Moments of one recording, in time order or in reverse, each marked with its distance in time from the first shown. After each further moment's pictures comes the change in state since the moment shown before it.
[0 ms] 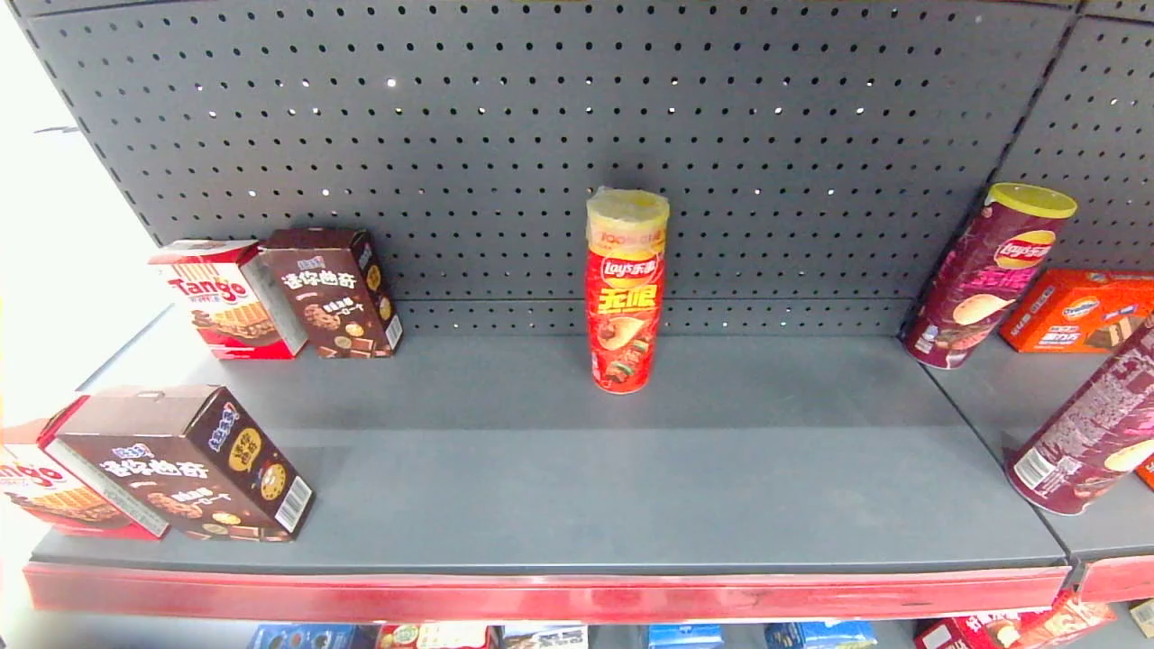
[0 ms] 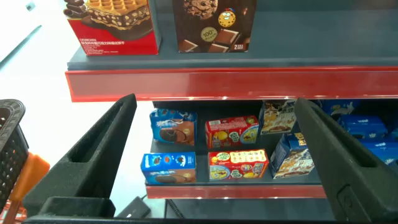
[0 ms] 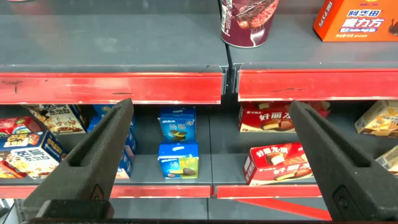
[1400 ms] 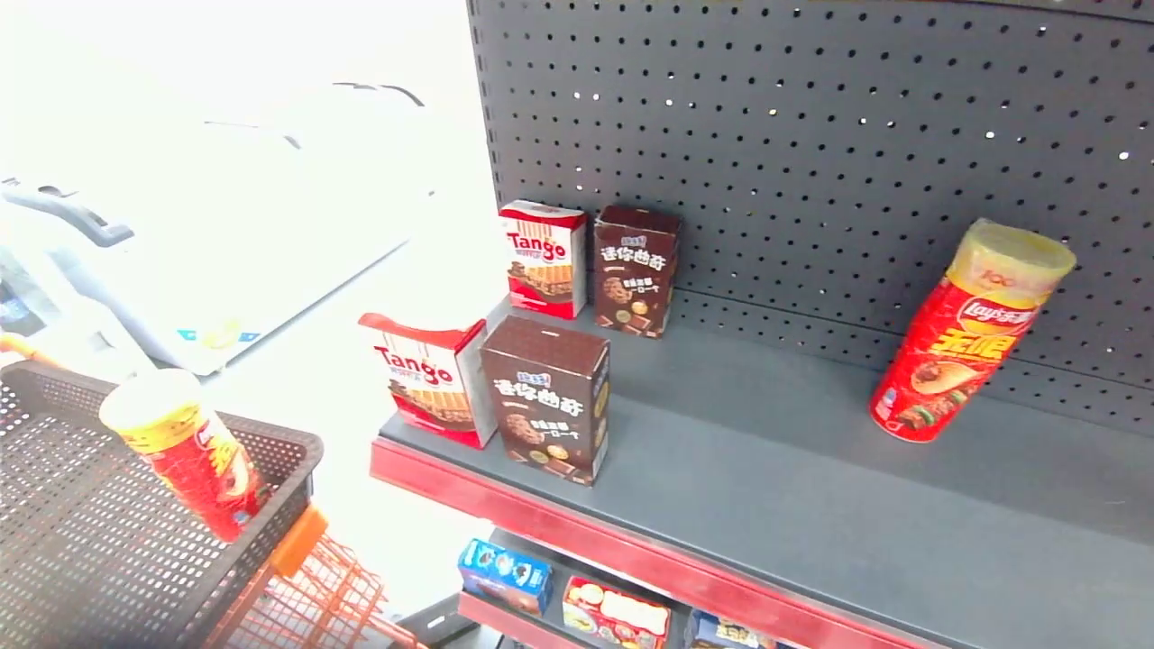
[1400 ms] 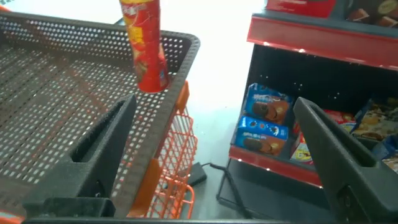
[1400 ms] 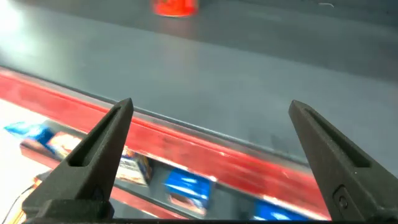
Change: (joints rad) left arm 0.001 0.000 0.000 0.001 -0.001 0.000; right arm -0.001 0.000 0.000 0.000 0.000 0.000
